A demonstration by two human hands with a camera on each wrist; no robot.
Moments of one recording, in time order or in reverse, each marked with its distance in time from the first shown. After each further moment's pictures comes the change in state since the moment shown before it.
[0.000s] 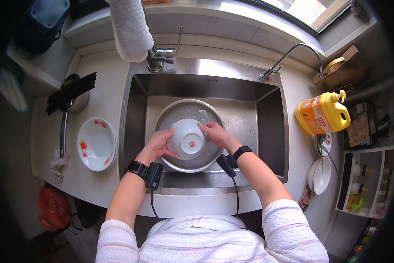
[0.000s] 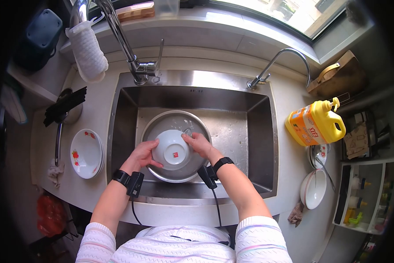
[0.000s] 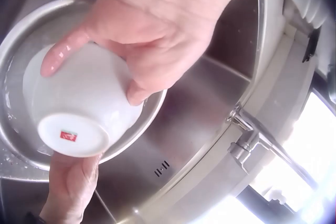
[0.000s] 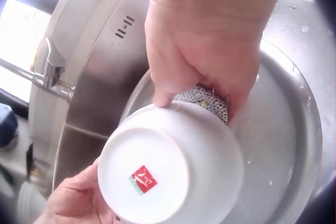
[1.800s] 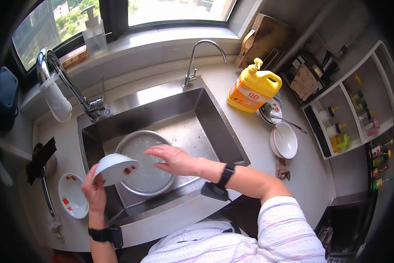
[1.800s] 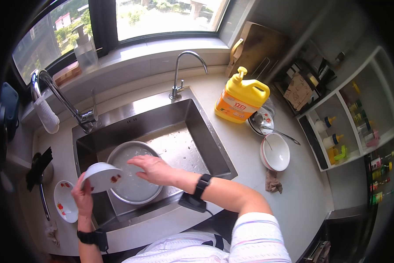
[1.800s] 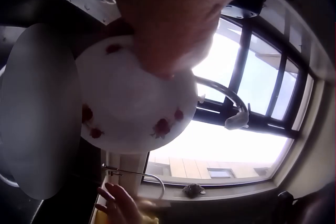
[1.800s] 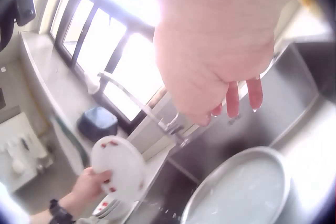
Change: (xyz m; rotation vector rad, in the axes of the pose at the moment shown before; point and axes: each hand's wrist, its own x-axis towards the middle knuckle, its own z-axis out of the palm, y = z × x) left_hand -0.131 0.039 0.011 0.872 0.428 1.040; right_hand -0.153 -0.067 0.026 -0.902 0.203 -0.865
